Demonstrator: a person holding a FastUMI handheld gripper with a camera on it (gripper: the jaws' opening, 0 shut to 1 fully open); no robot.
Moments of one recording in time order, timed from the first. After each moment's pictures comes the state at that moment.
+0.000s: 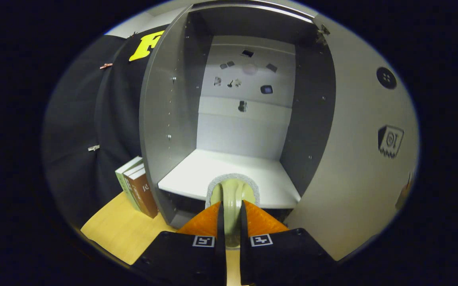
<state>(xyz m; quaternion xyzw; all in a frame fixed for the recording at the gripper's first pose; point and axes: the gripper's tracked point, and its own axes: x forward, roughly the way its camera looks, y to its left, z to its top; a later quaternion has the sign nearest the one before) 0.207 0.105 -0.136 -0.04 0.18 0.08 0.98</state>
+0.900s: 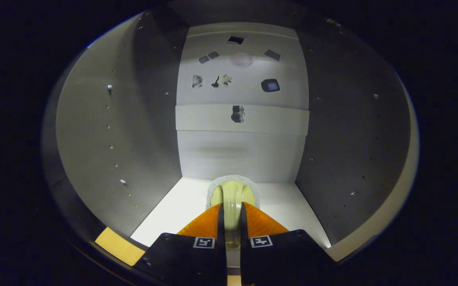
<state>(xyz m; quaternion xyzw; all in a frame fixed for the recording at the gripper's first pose) 0.374 0.120 -0.168 0.00 0.18 0.06 0.98</state>
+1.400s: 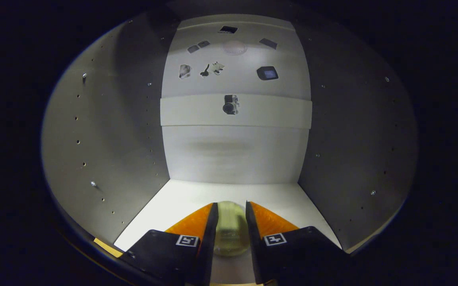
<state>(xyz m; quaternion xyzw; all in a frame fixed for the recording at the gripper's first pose) 0.406 0.119 -0.184 0.01 0.17 0.05 0.98</state>
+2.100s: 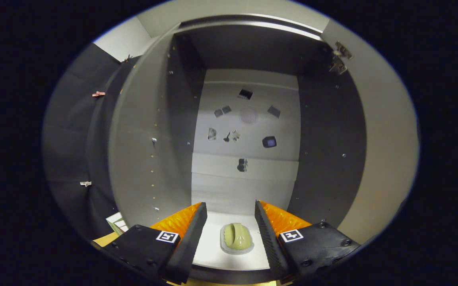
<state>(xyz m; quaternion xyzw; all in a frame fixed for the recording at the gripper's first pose) 0.292 0.135 -0.042 -0.01 0.02 0.08 1.00</state>
